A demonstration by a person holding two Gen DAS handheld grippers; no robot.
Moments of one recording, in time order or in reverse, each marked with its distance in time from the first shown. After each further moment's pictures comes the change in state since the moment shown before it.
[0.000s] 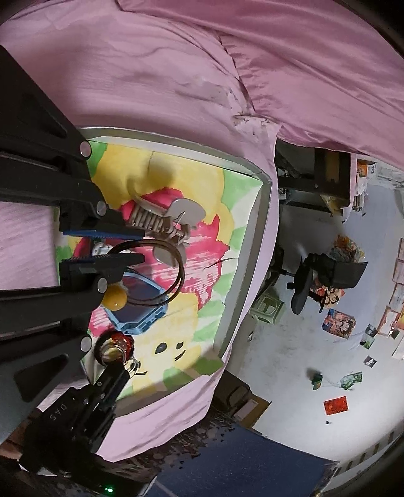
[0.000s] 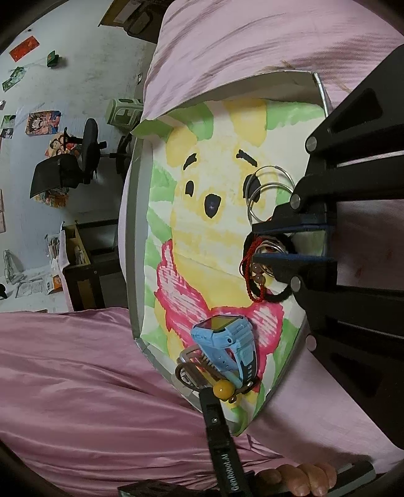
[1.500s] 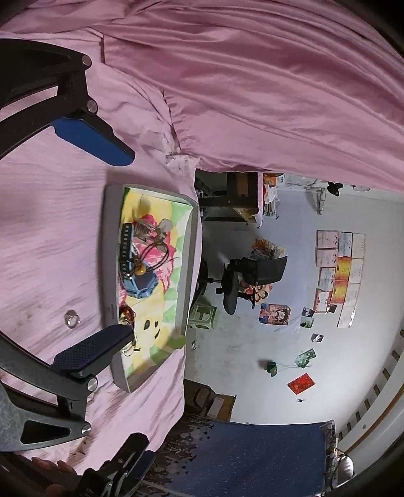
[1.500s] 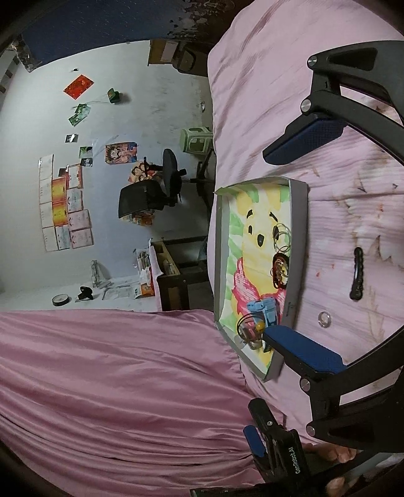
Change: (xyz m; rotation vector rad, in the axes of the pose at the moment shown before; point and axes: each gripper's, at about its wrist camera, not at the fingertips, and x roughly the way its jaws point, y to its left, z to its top) left arm -0.132 -0.032 -0.094 0.126 -0.417 0.124; right arm -0.173 -0.011 -0.055 0.000 -0.432 -0.079
